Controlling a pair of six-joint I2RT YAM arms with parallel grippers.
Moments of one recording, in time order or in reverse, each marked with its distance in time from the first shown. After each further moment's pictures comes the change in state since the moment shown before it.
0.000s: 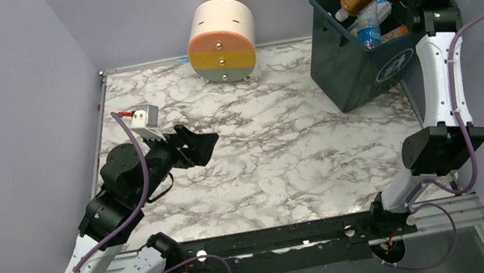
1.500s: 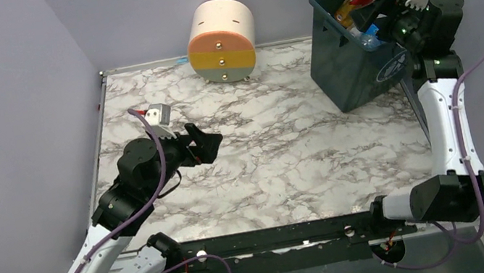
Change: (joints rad) left arm 0.000 0.032 -0.074 0.038 -0.025 0.016; right arm -0.001 -0.335 -0.505 0.166 -0.229 0.002
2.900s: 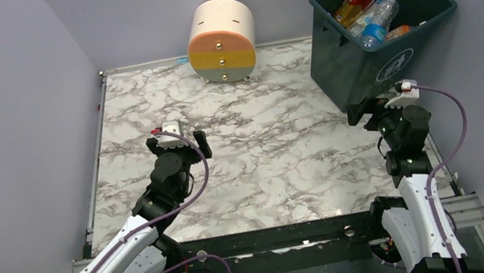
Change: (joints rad) left arm 0.000 0.022 -0.467 0.578 -0.485 0.302; right arm 0.000 -0.679 -1.046 0.291 0.129 -0.211
